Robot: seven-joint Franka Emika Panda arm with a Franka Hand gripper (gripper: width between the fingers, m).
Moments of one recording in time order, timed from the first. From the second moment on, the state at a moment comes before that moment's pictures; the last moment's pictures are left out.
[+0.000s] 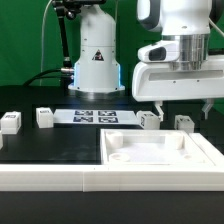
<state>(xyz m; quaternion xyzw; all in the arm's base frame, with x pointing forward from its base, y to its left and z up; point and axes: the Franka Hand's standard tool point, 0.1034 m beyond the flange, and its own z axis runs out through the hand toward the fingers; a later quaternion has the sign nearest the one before) 0.457 0.151 0.038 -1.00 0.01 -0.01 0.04</state>
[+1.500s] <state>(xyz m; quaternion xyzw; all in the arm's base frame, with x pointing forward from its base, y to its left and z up) 0.435 0.156 0.025 -0.91 0.01 0.41 0.01</state>
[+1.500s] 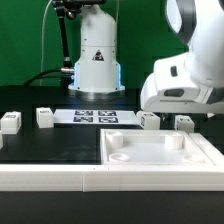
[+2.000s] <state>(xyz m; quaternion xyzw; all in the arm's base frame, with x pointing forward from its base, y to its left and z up) 0.421 0.159 0.005 -0.88 0.01 0.47 0.00</state>
